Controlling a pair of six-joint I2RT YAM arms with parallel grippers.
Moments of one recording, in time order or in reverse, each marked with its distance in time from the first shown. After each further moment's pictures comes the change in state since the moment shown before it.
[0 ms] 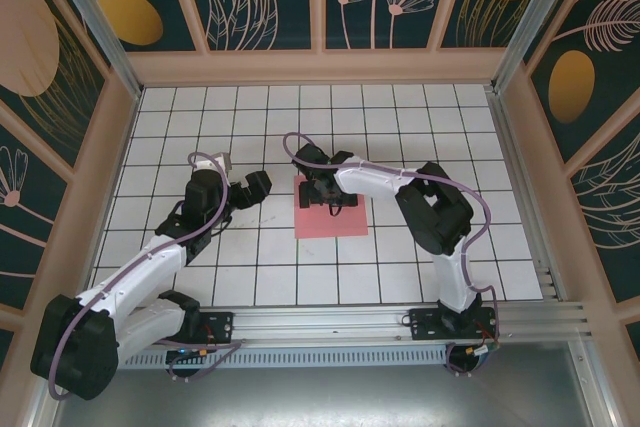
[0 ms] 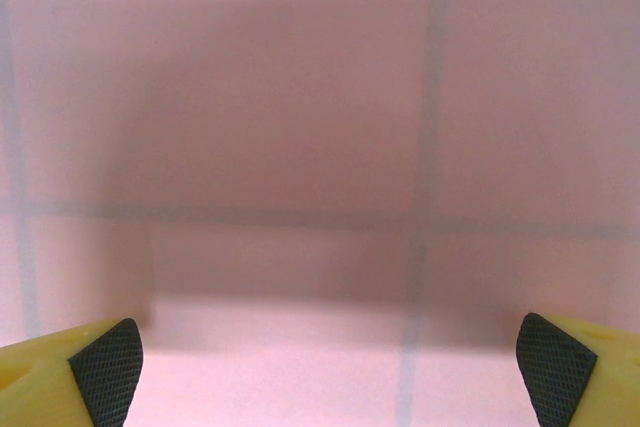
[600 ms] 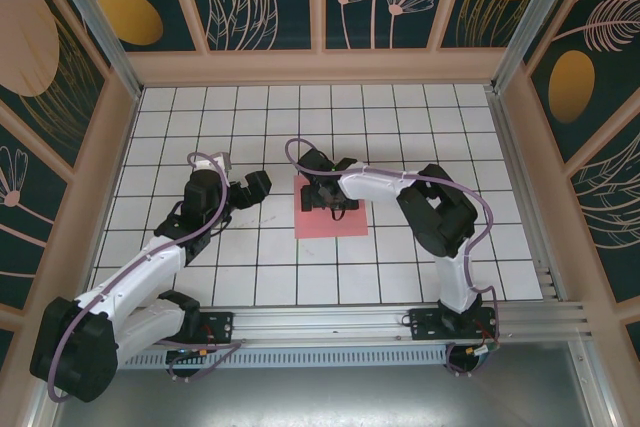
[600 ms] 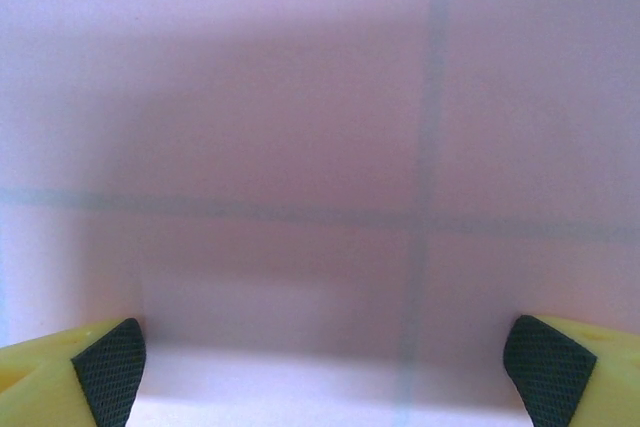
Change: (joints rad) left arm 0.000 -0.012 0.000 -0.001 0.004 0.007; right arm 0.002 -0.023 -0.090 0.099 0.002 -0.010
